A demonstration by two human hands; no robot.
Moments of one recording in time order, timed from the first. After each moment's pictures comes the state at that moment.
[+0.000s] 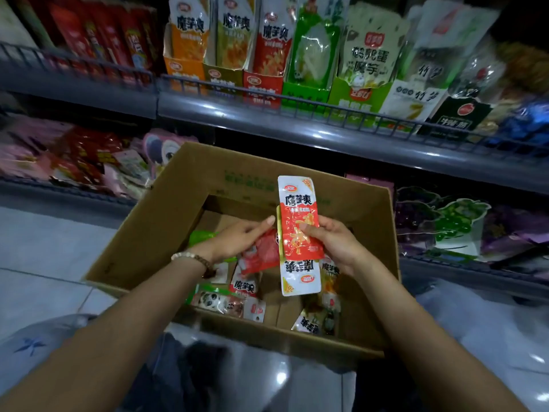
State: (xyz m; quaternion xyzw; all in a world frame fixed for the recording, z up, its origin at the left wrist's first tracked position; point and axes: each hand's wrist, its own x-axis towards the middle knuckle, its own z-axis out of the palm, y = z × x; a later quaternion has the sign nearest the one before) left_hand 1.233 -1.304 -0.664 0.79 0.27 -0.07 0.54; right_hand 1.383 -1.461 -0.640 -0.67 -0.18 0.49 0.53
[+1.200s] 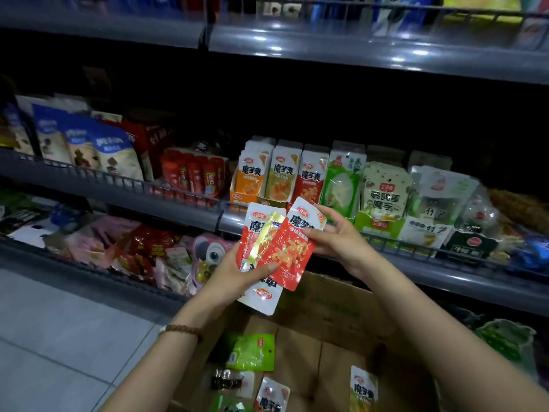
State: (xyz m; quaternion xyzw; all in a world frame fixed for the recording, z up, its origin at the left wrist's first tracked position) left_hand 1.194 -1.263 -0.522 0.64 0.27 0.28 0.66; right_hand 1.392 -1.342 -0.480 -0.61 -0.33 0.41 0.60
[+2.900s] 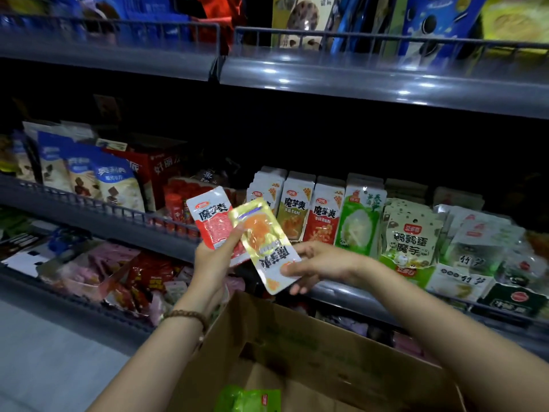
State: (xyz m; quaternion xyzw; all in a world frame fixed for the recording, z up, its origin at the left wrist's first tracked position) left_hand 1.228 -1.175 -0.483 0.45 0.37 0.47 0.66; right_hand 1.395 -1.269 -0.446 -0.63 -0.52 0.50 0.30
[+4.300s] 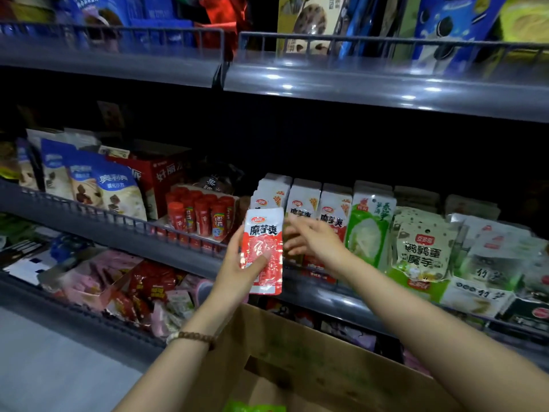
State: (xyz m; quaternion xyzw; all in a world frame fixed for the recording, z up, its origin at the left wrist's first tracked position) left_hand 1.238 -1.174 -0.495 0.64 0.27 0.40 0.60; right_hand 1.399 -1.219 -0.451 -0.64 -0.46 0.32 0.53
